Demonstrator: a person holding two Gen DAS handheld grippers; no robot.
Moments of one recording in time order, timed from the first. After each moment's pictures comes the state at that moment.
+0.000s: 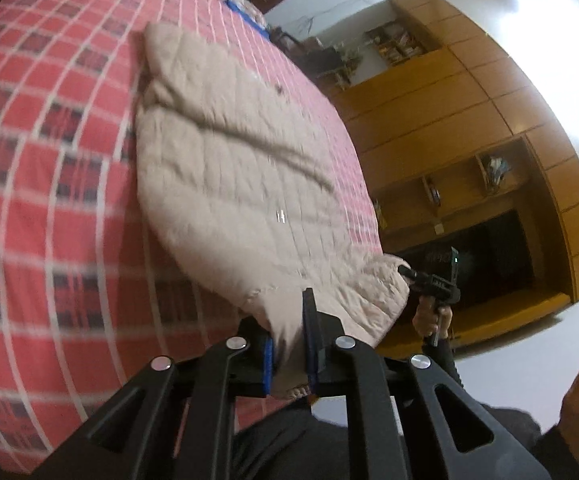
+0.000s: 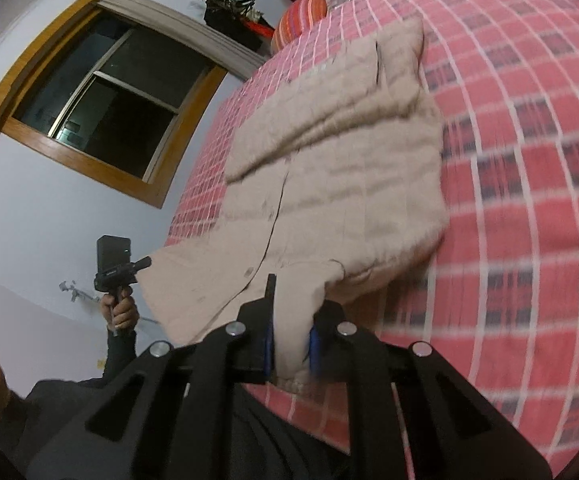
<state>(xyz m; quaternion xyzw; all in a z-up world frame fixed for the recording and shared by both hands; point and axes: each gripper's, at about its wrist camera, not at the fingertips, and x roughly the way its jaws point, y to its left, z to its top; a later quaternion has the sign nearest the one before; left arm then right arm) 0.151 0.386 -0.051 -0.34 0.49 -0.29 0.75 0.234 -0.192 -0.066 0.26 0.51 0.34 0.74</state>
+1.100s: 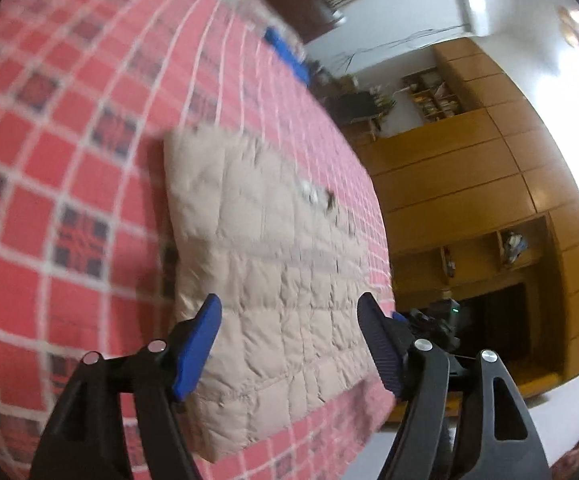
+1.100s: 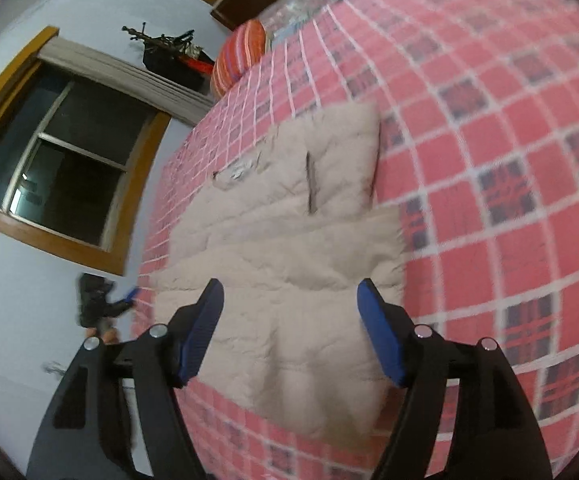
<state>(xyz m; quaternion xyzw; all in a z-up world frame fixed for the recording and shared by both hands) 0.345 0.441 -0.078 -0.35 0.46 -0.23 0.78 0.419 -0.205 -0.092 0.28 0.52 0.24 0.77</state>
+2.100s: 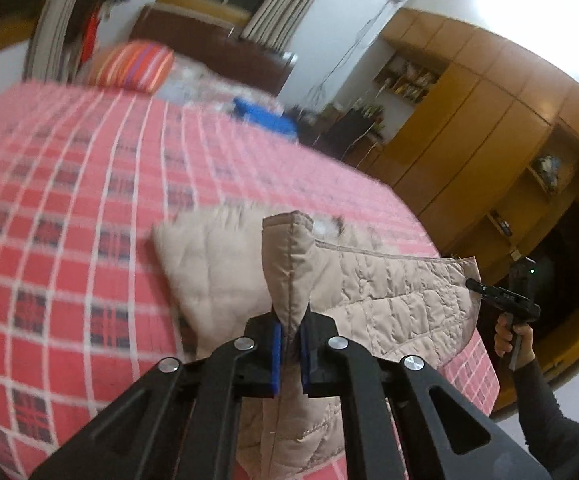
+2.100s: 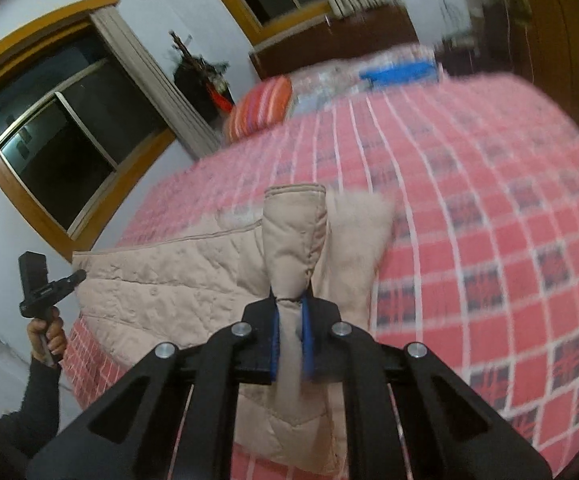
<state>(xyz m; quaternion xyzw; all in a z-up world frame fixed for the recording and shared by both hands) 0.312 0.395 -0.004 -0.18 0.36 -0.20 0.89 0.397 -0.176 -0.039 0.17 0.38 0.23 0.88</state>
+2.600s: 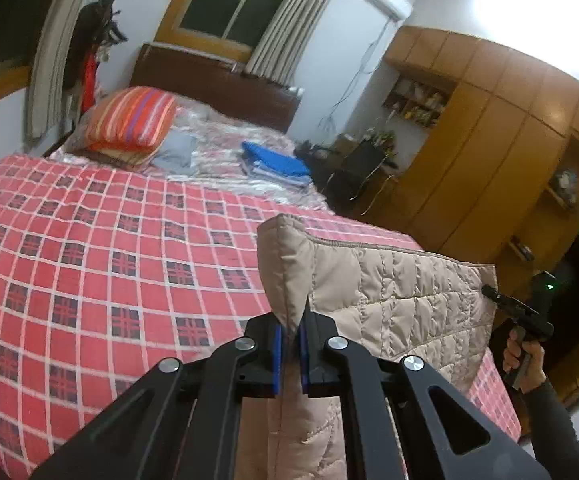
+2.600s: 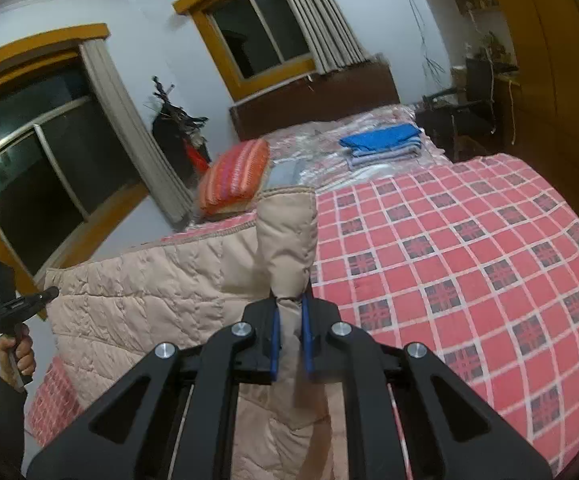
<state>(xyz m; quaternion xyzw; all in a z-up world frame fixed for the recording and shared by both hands) 0.456 0.399 0.034 -0.17 0.35 -0.16 0.91 0.531 -0.162 -0.020 0.17 0.31 0.16 0.92</state>
